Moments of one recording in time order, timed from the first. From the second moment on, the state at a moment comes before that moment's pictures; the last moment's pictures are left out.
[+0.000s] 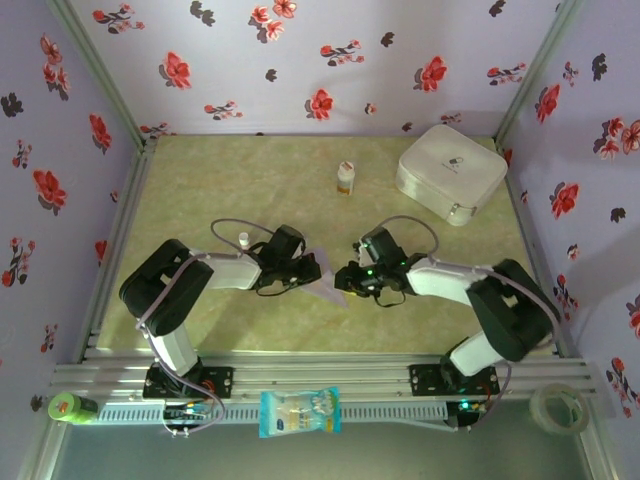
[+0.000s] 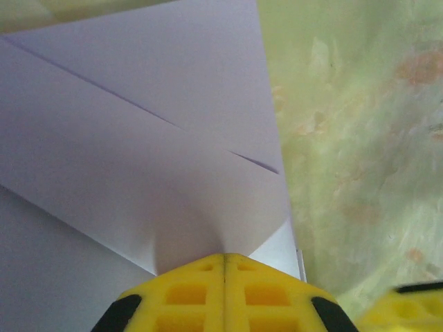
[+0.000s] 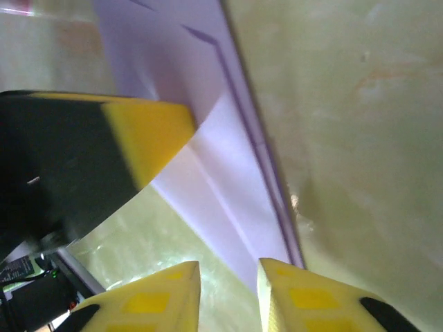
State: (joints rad) left arm -0.75 1.75 0.77 0.10 0.29 -0.92; right arm 0.65 1.47 0.63 -0.12 -0.49 0.84
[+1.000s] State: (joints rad) left arm -0.73 1.76 0.77 0.10 0.30 -0.98; right arm 0.65 1.40 0.48 -0.14 -0.54 1.04
